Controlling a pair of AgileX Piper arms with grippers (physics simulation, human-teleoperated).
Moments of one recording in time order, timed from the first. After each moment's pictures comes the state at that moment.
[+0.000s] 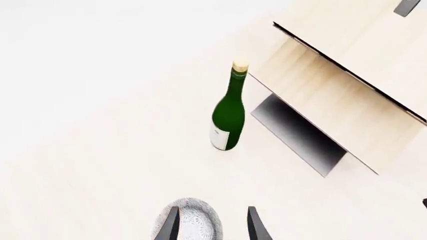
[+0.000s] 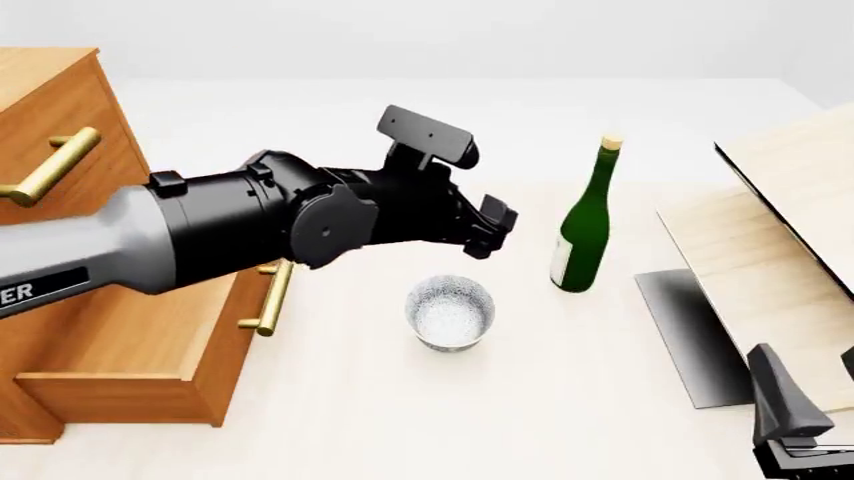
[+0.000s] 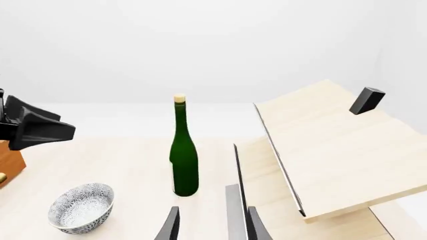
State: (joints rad) left arm -0.79 1.64 -1.26 0.20 -0.07; right arm 0.00 0.01 0.00 0.00 0.00
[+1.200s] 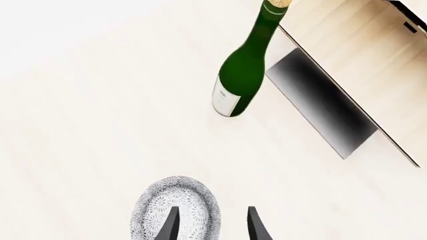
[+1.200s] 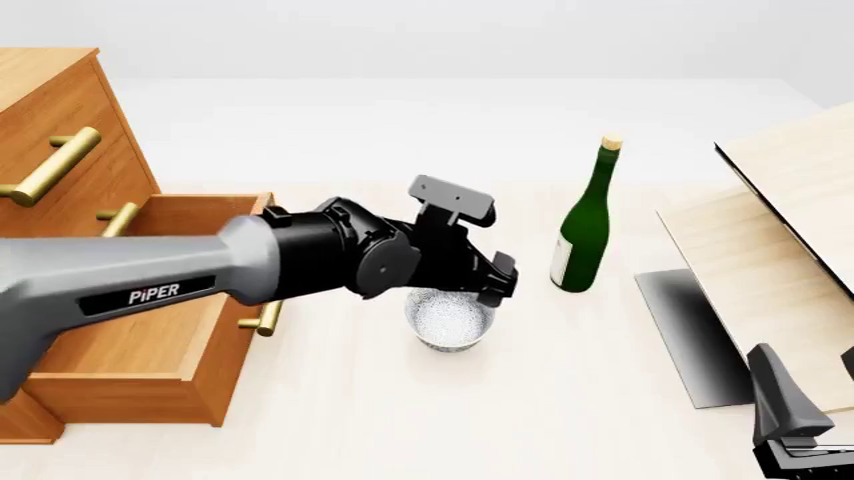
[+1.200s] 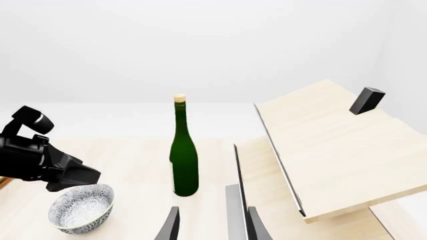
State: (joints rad) left arm -0.80 1.83 -1.27 0.23 -0.18; right arm 0.00 0.01 0.00 0.00 0.00
